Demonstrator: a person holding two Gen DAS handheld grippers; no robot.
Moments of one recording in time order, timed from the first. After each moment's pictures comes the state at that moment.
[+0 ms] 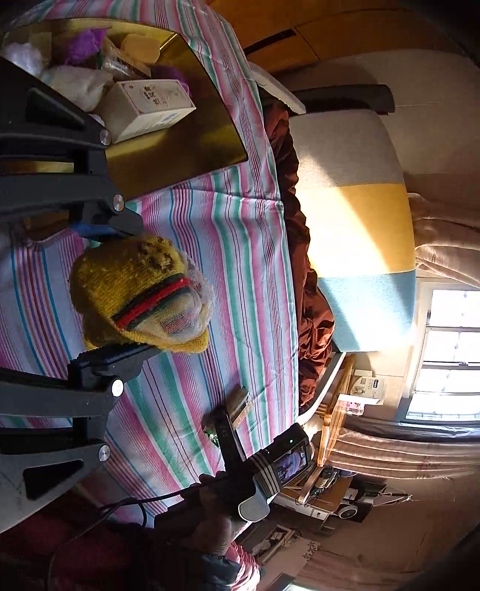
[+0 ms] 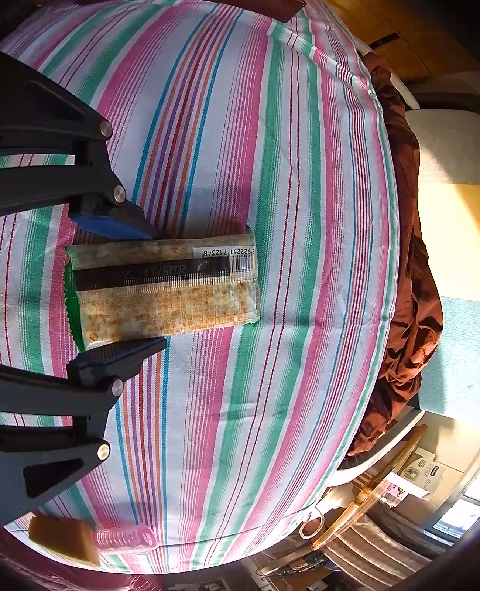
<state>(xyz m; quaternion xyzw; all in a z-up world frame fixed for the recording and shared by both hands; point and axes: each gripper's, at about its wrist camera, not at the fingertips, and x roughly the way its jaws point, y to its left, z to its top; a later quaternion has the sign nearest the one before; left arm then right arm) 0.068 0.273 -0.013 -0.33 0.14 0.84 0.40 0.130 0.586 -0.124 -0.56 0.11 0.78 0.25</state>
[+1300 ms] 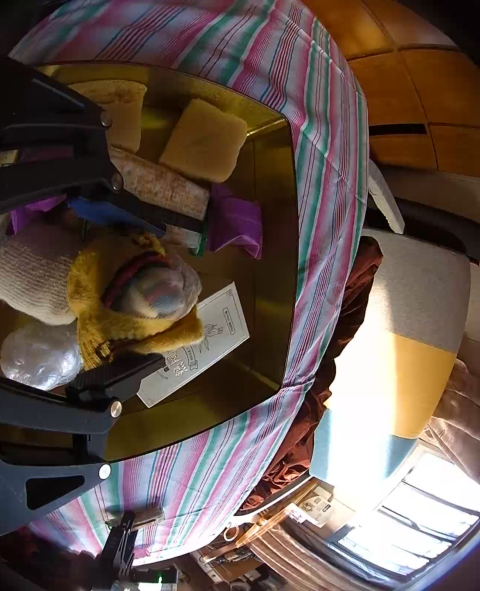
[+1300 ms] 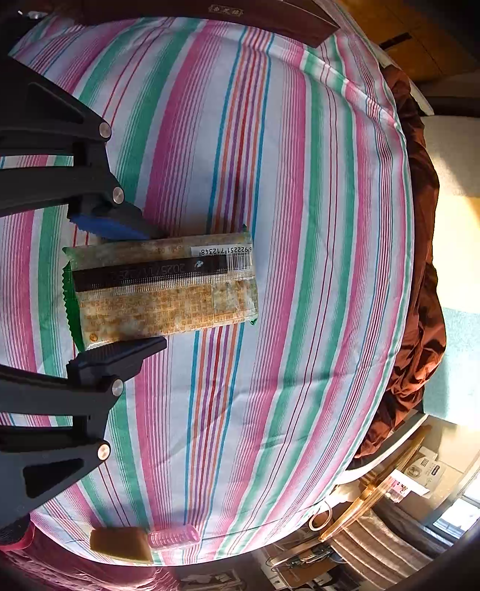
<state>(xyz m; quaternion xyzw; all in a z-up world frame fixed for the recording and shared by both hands) -0.107 0.143 -0.058 -0.47 0.00 0.85 0.25 0.082 0.509 -0.121 -0.57 0.11 0.77 0.26</state>
